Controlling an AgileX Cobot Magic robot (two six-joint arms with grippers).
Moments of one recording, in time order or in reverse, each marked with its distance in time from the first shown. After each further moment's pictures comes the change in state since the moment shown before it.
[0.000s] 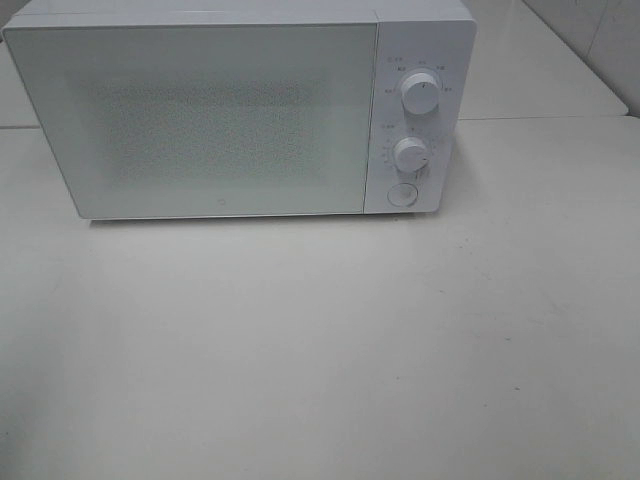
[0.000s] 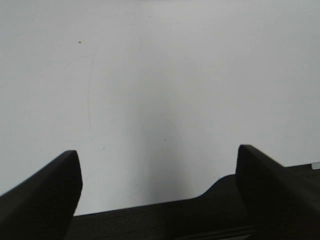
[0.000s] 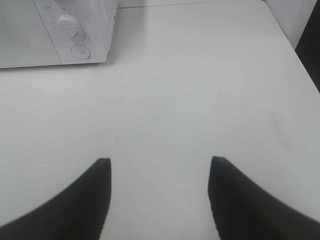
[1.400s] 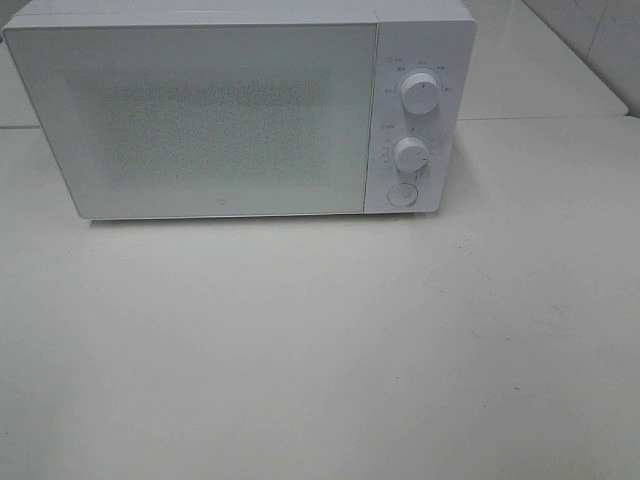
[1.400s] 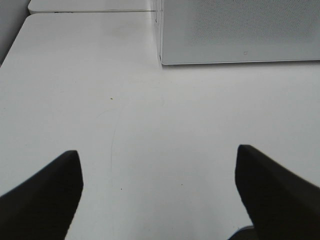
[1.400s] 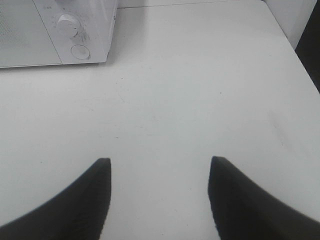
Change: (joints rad) left arm -0.052 -0.490 0.164 0.094 -0.074 -0.136; right arm 0.000 0.000 0.000 0.000 0.000 -0.001
